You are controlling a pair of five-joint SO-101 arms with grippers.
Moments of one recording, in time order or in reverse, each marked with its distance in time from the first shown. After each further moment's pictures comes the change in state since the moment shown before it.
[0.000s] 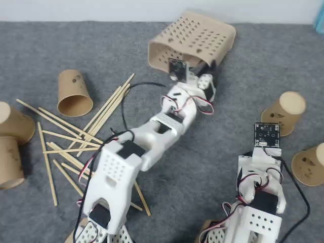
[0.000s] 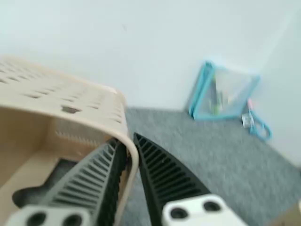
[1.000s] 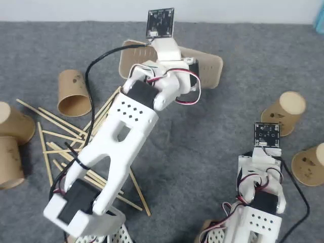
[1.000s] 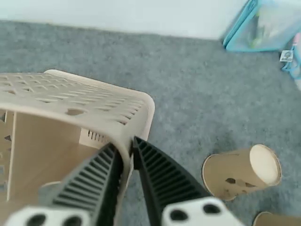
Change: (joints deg) left arm -2.0 -40.5 -10.5 86.0 1.1; right arm -0.1 0.0 0.0 0.0 0.0
